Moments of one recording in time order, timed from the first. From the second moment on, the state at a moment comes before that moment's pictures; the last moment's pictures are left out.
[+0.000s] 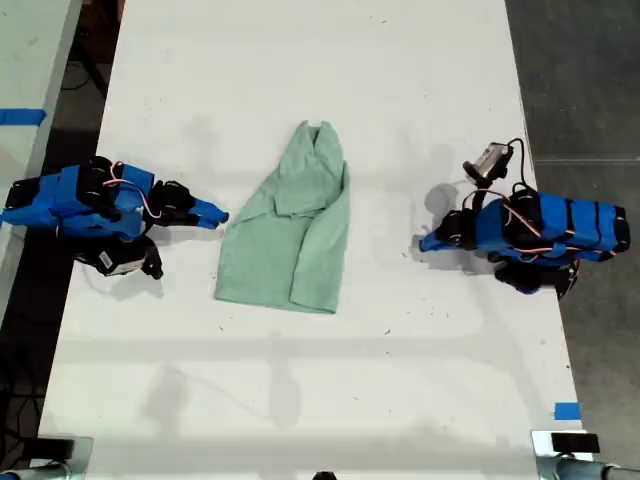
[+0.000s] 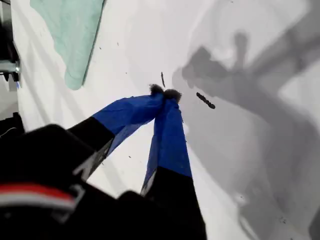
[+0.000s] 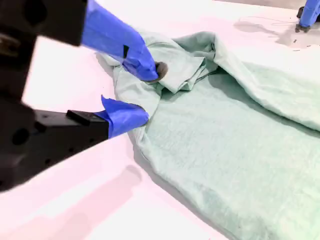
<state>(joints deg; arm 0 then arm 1) -10.1 206.3 183.7 61.1 -3.3 8.6 200.2 175.2 74.4 0.7</state>
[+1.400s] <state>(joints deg) -10.1 206.3 183.7 61.1 -3.3 7.9 200.4 175.2 75.7 4.0</state>
